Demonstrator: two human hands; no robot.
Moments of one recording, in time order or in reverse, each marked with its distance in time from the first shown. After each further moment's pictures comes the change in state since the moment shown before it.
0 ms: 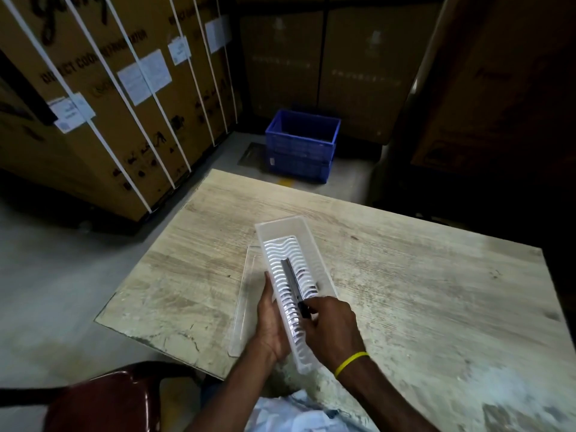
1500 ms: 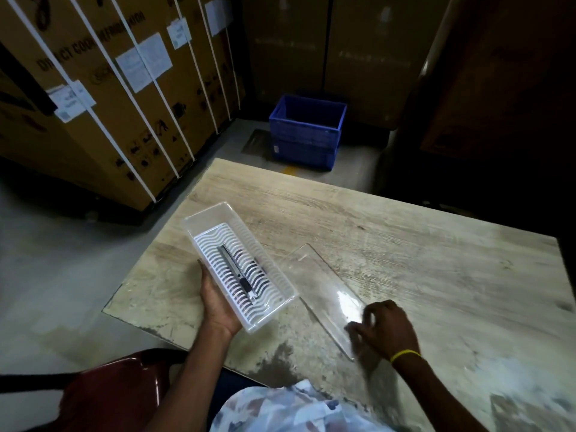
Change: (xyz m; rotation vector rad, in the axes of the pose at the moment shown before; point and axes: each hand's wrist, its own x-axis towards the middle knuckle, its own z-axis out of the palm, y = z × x) left_hand -0.019 0.086 -0.049 0.021 0.036 0.351; right_hand 0.011 0.181 0.029 -0.281 -0.165 0.238
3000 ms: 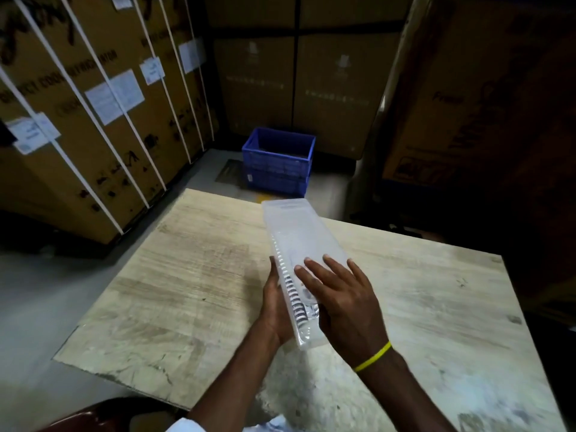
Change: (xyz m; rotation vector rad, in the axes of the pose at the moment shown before) left_hand 0.012 -0.091 0.133 -0.123 -0.220 -0.386; right_hand -0.043 -0.124 -0.145 -0.118 0.695 -0.629
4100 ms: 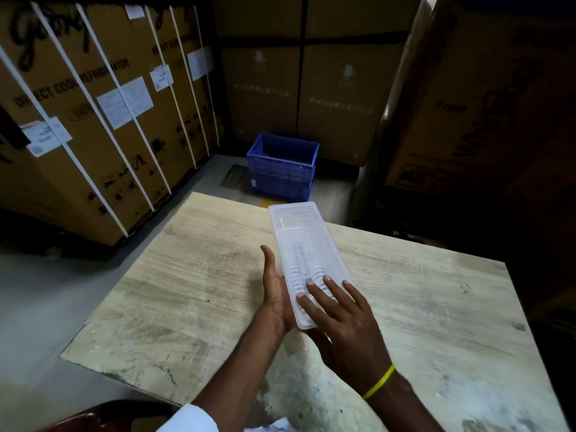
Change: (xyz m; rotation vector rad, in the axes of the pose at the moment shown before) left_hand 0.013 0.017 0.003 0.268 0.076 0.006; right_hand -0.036 -0.001 0.015 0.048 -0.015 -0.114
